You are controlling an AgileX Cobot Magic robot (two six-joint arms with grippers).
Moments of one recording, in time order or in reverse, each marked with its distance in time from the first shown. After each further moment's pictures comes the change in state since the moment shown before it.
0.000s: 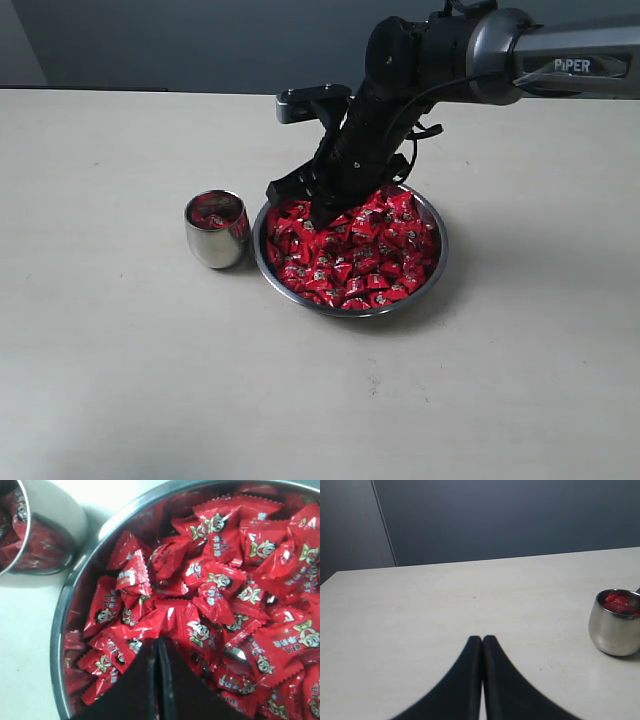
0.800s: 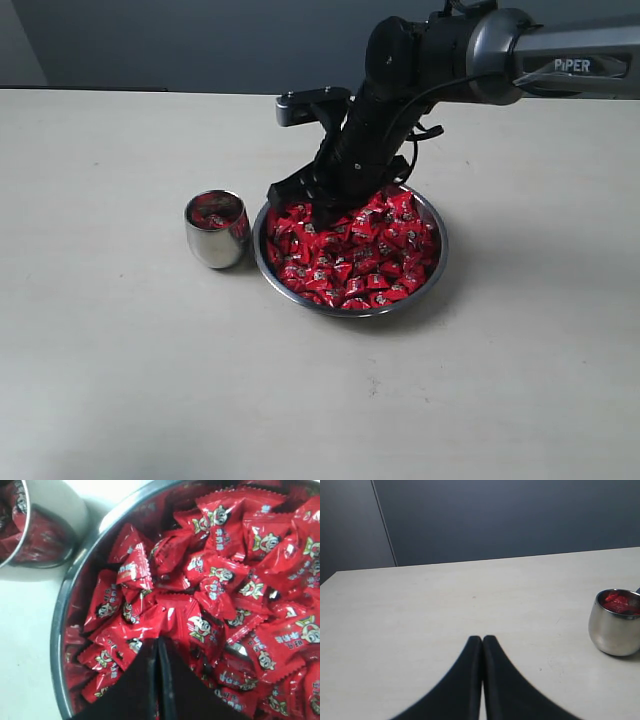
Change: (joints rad) left arm 0.000 0.000 0.000 0.000 0.000 0.000; right arm 0.000 0.000 0.000 0.000 0.015 -0.004
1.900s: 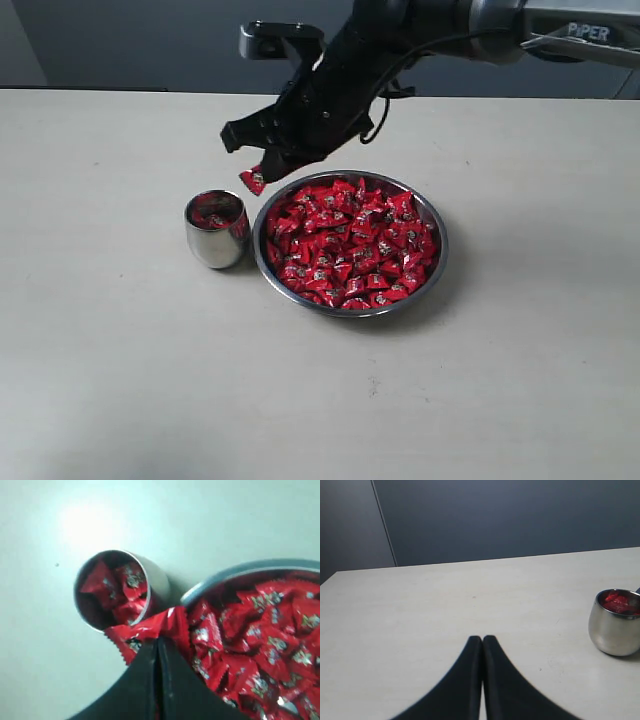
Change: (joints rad) left arm 0.000 0.000 0.000 0.000 0.000 0.000; right arm 0.034 -0.024 -0.138 0.148 0.015 -0.060
